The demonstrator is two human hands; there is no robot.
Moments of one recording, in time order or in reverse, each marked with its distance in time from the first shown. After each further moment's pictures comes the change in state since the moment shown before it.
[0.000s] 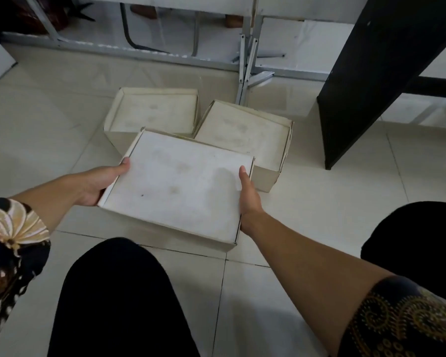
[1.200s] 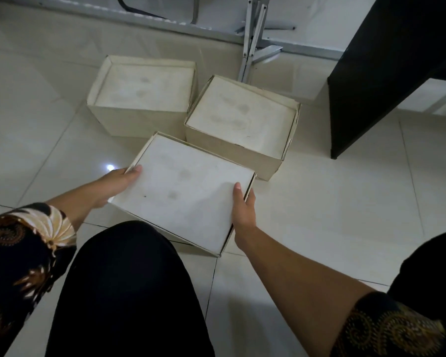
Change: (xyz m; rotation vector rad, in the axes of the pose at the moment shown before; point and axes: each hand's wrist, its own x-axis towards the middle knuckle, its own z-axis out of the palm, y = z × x) left_hand 0.078 -0.051 0.038 0.273 0.061 0.102; right_hand 0.013 0.050 -0.021 -0.277 0.169 -0.030
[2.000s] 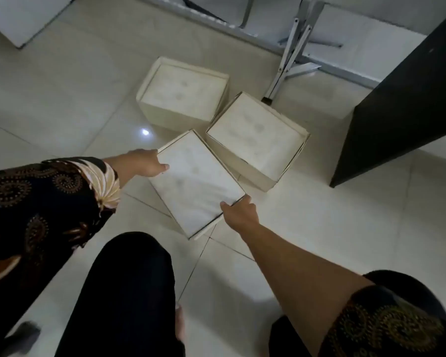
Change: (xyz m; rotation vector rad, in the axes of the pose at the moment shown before) left_hand -0.102 0.111 -0.007 0.845 0.050 -0.176; right_hand -0.066 -0.103 -0.042 -0.930 -0.190 0.001
